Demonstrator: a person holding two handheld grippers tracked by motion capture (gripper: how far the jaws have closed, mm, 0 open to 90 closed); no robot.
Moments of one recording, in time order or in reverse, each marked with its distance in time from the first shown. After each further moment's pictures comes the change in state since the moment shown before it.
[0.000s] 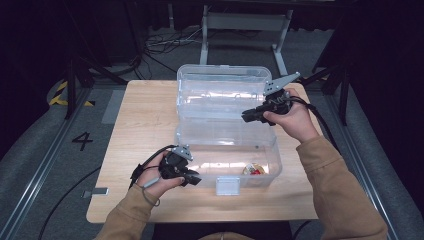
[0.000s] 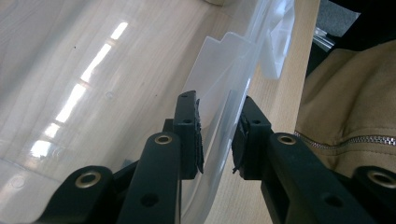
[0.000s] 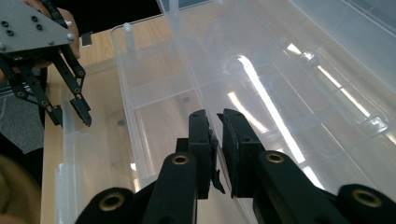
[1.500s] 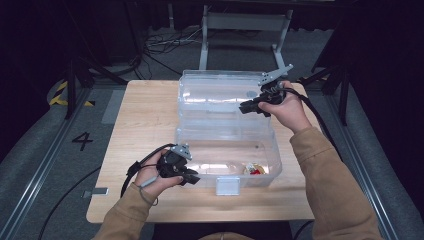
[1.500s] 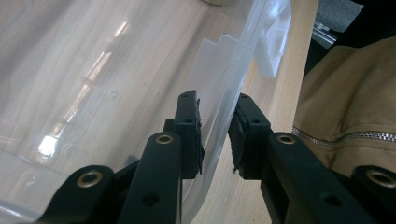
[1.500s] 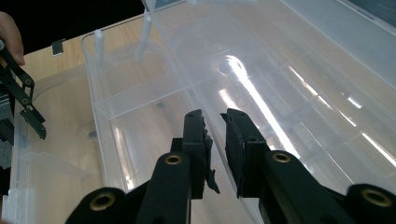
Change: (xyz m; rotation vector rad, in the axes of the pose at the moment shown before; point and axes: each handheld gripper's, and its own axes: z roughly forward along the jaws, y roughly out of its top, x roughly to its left) left arm -0.002 0.003 -0.006 0.009 0.005 0.015; right arm -0.036 0.006 0.017 0.013 -0.032 0.062
